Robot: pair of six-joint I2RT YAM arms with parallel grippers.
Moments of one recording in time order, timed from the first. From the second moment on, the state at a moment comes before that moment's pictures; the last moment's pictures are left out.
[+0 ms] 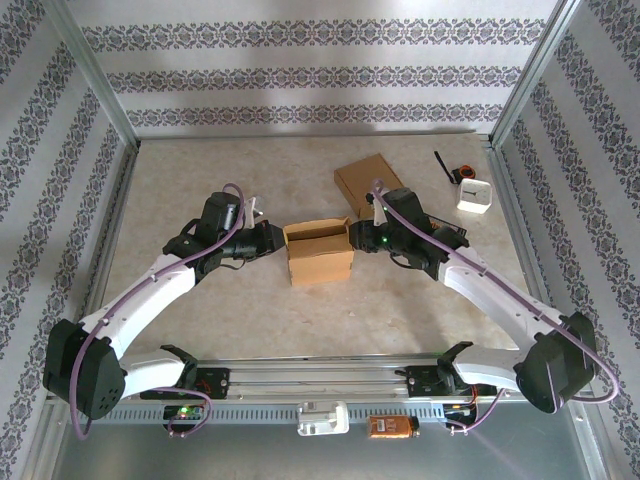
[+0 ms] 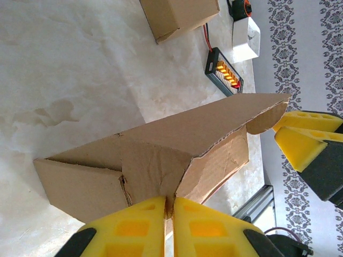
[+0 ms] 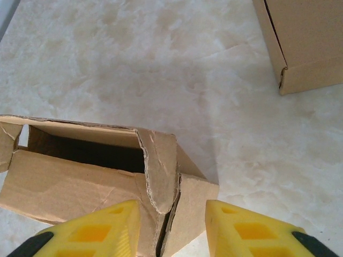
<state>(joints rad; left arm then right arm) -0.42 1.20 0.88 -0.35 0.47 -0.76 0.55 1.23 0.97 -0.48 -0.12 0.42</state>
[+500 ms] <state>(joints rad) -0.42 1.21 0.88 -0.35 0.47 -0.76 0.57 1.29 1.00 -0.47 -0.16 0.41</state>
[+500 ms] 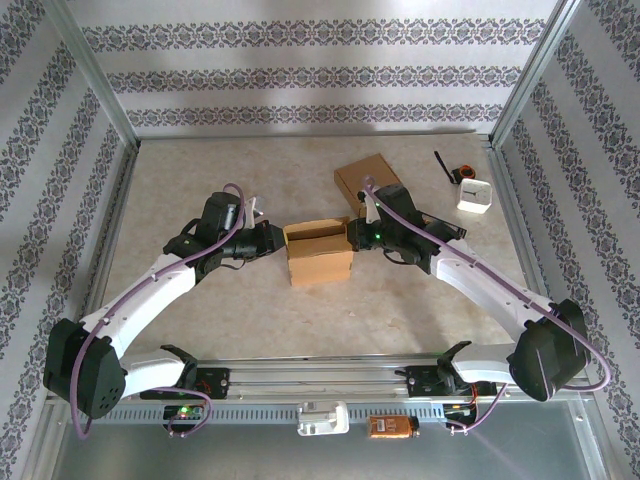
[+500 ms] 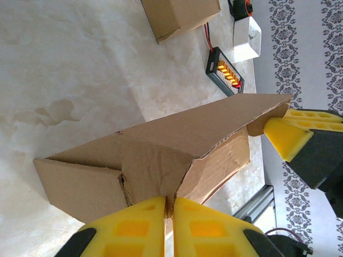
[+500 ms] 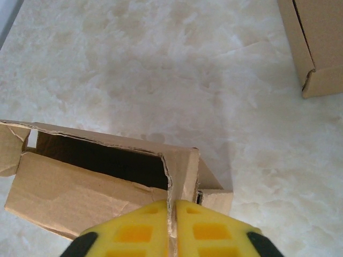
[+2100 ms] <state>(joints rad) -0.42 1.16 0.78 -0.44 0.55 -0.77 0.59 1.29 1.00 -0.54 -0.22 0.45</state>
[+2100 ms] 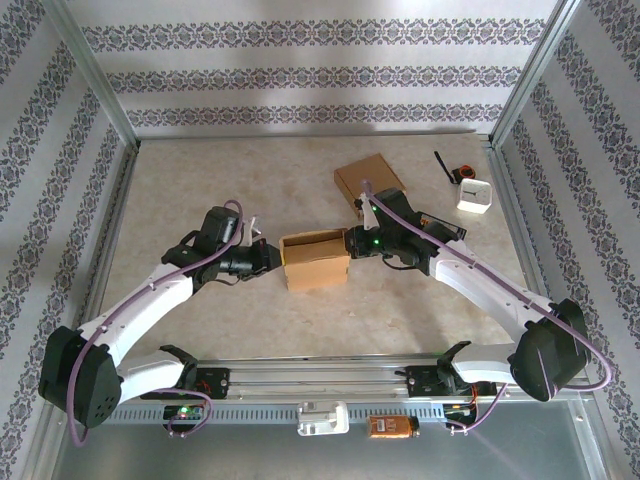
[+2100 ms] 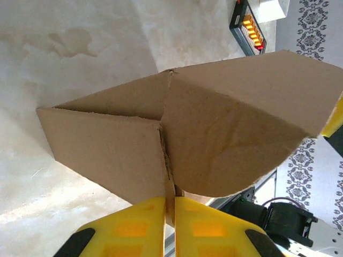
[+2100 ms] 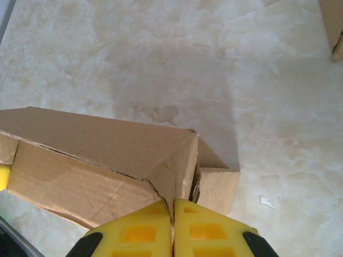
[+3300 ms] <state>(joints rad) -0.52 1.18 1.01 -0.62 0.20 -0.45 0.61 1.29 0.99 -0.54 -0.23 0.44</state>
